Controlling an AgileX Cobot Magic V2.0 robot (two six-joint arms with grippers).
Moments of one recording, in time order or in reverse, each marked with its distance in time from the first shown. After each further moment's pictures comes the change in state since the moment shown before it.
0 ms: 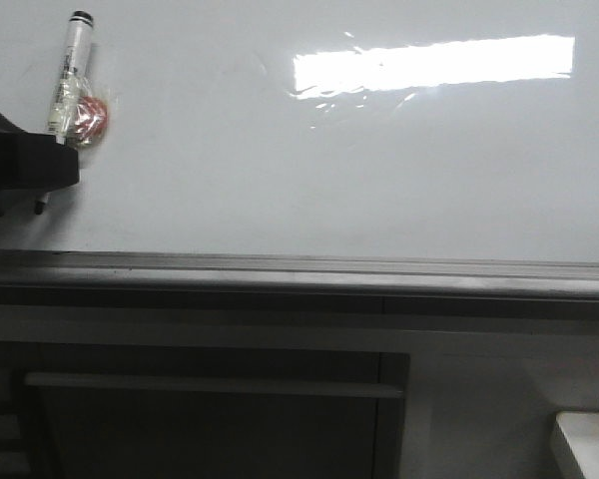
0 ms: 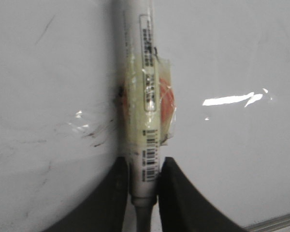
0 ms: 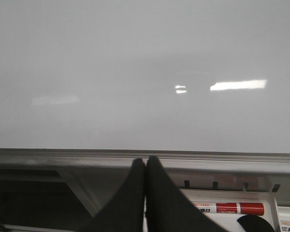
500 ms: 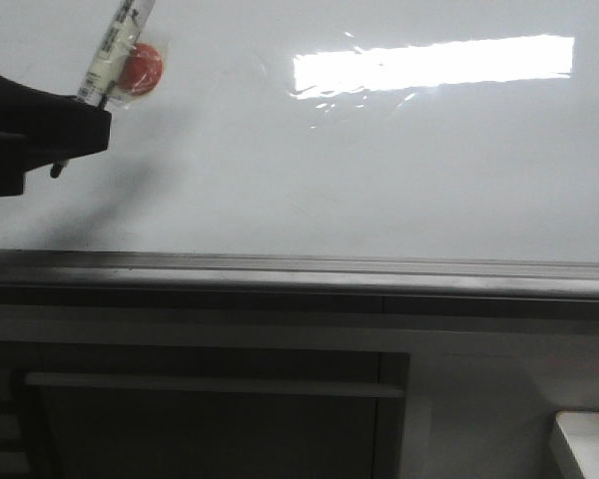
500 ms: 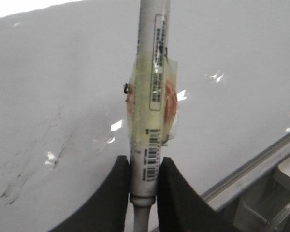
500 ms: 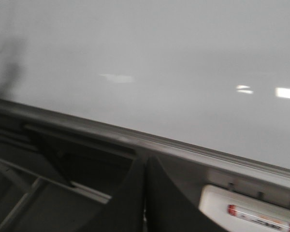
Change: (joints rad) left arm 0.000 -0.171 0.000 0.383 0.087 -0.004; right arm 0.058 0.038 -0.104 0.415 0.145 -0.412
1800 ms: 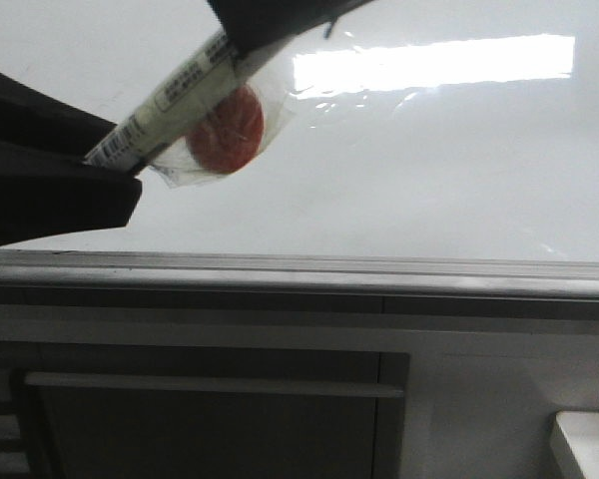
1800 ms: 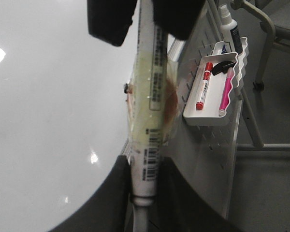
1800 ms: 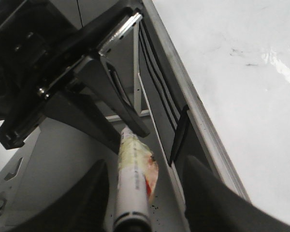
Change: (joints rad) left arm -0.204 -0.221 0.002 0.611 0.211 -0.073; right arm 0.676 0.845 -0.418 0.251 -0.184 -0.639
